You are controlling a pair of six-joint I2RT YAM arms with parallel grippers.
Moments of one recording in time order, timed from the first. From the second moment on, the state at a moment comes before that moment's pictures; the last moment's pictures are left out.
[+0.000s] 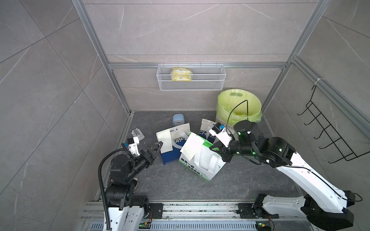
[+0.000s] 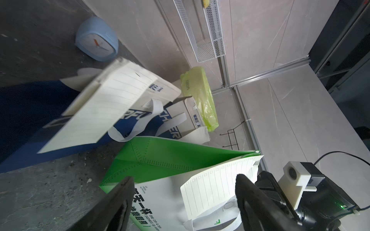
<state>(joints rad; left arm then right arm) -0.13 0.49 0.72 -0.40 0.60 -1.10 0.85 1.19 1.55 -1.00 -0.17 0.04</state>
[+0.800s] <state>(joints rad) -0.79 0.86 0.68 0.02 0.11 -1.22 0.85 1.16 1.52 -0.97 -0.11 0.38</state>
